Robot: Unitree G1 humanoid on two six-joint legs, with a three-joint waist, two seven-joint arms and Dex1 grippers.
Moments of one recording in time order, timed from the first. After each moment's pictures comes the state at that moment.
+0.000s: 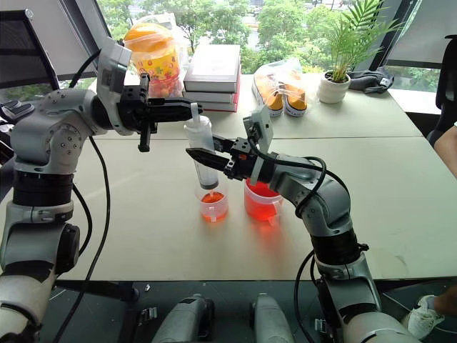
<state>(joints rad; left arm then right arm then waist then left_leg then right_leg) -0.99 0.60 0.02 0.10 -0.55 0.60 -1.27 -0.65 -0.31 0.07 -0.27 0.67 0.70 0.66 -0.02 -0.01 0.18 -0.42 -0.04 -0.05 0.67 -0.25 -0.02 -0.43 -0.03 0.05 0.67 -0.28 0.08</state>
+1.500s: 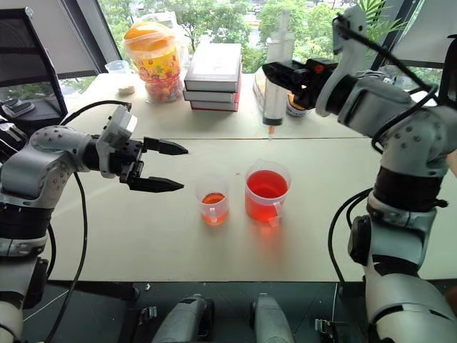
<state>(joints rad) -0.73 0.75 -0.05 -0.02 -0.53 0.56 -1.38 -1.10 -0.70 -0.27 0.02 0.84 1.29 0.27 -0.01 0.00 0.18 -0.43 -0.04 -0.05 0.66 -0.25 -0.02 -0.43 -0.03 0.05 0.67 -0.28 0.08</state>
